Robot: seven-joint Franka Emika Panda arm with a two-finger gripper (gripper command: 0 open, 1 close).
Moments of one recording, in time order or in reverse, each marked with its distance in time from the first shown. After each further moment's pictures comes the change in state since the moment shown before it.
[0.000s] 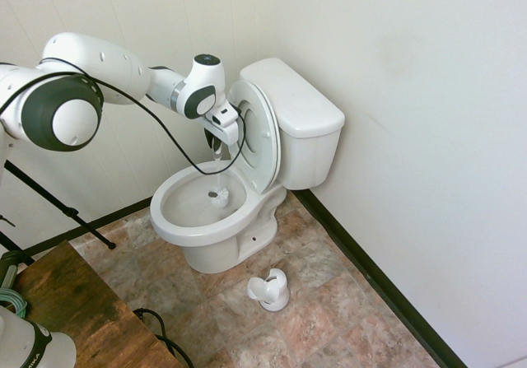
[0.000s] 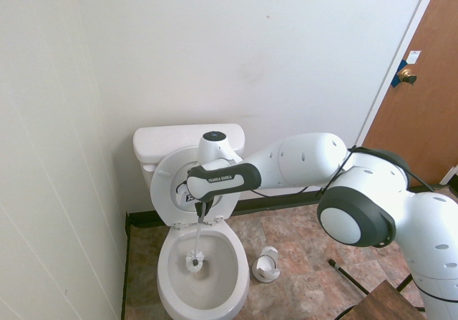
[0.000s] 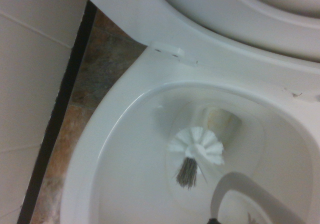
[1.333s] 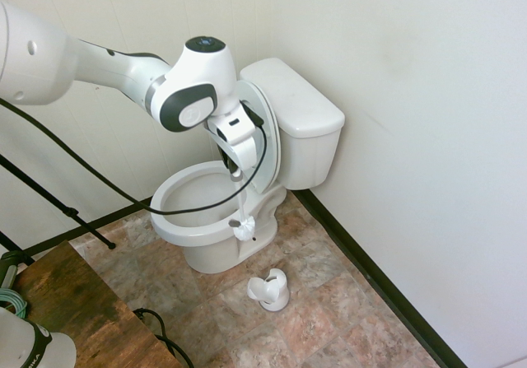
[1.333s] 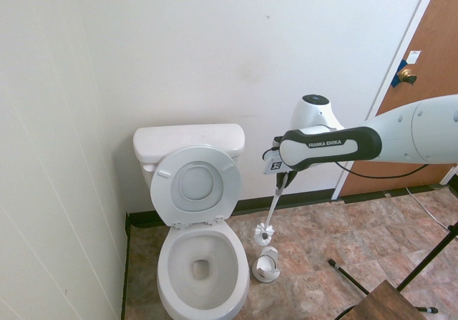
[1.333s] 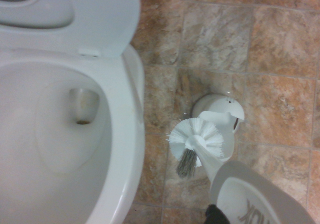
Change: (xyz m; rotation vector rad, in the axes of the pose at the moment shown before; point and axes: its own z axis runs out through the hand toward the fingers) arm 0.079 0.247 -0.132 -0.018 0.122 0.234
